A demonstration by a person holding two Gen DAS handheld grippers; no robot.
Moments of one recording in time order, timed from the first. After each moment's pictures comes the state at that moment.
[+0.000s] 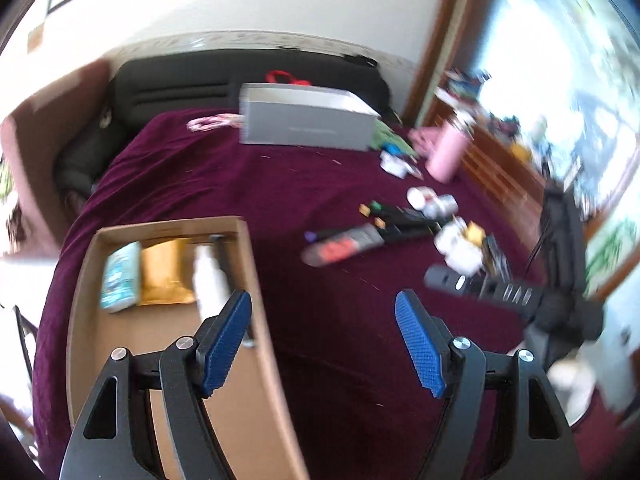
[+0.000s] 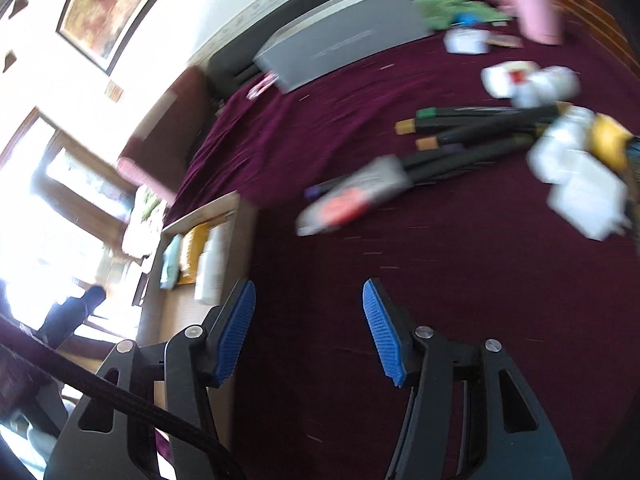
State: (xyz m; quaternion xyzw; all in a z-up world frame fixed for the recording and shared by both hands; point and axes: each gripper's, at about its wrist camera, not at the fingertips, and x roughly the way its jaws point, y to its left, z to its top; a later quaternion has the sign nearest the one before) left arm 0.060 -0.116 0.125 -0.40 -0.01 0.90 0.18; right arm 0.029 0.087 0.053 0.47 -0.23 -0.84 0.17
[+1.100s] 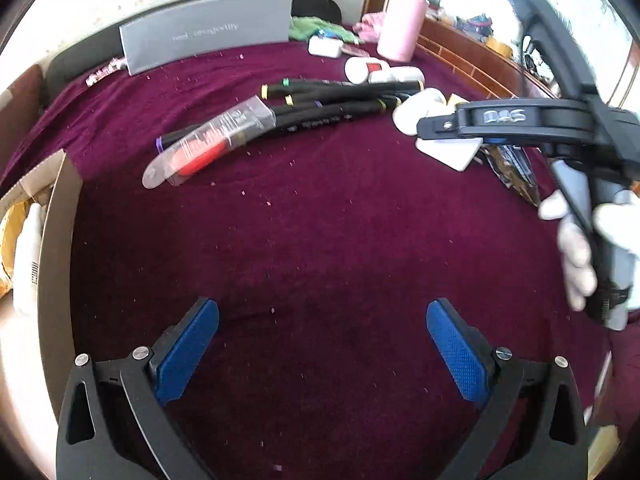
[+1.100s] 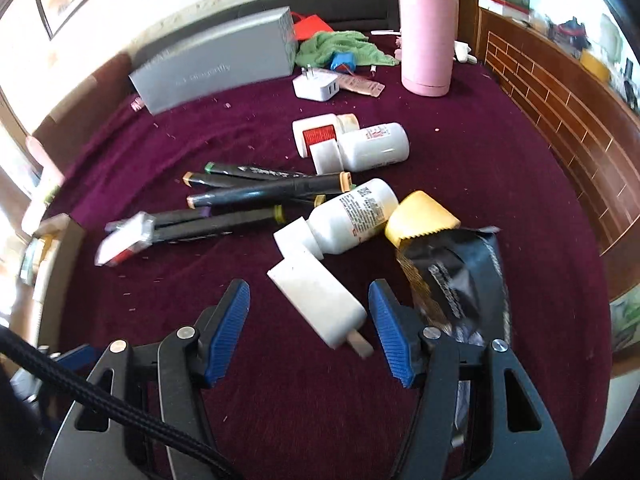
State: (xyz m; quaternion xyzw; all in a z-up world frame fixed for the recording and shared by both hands) left arm 0.036 0.003 0.012 -0.49 0.05 0.84 0.24; right arm -0.013 0.201 0.030 0.47 -0.06 -0.88 0.03
